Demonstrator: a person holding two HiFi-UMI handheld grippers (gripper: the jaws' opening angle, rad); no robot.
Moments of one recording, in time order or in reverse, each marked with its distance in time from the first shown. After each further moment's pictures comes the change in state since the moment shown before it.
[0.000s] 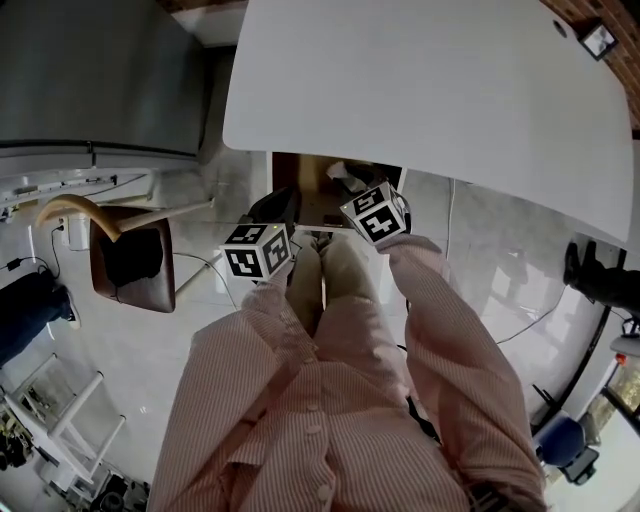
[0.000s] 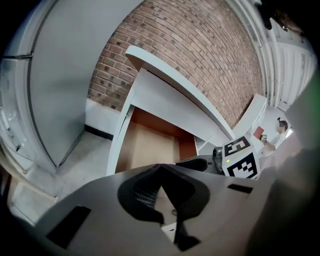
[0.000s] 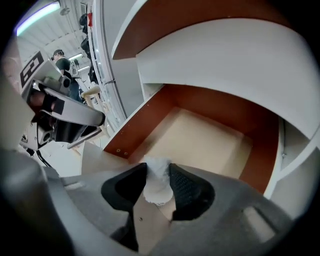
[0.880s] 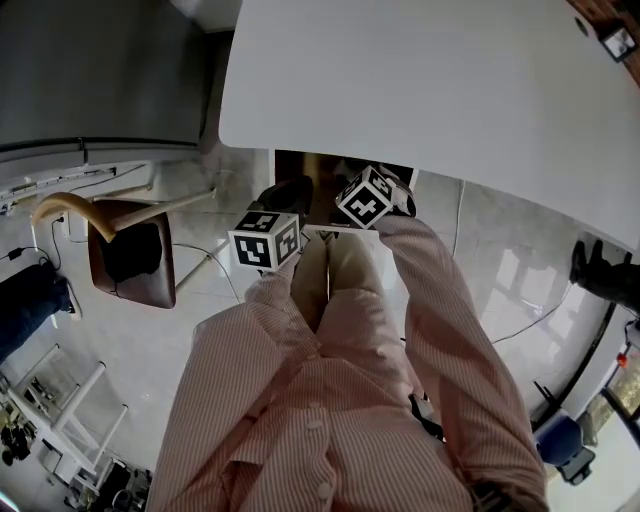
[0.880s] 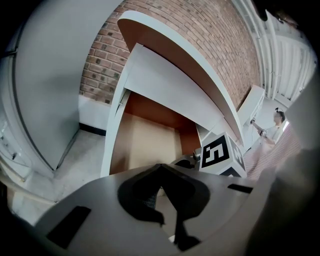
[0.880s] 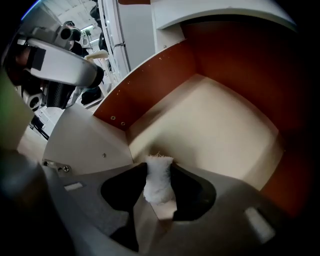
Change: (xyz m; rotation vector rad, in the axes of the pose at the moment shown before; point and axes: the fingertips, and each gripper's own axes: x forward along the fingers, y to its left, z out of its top) left arm 0.030 0.008 -0.013 0.056 0.078 -0.020; right arm 0.060 0.000 -0.046 -0.203 0.267 0.059
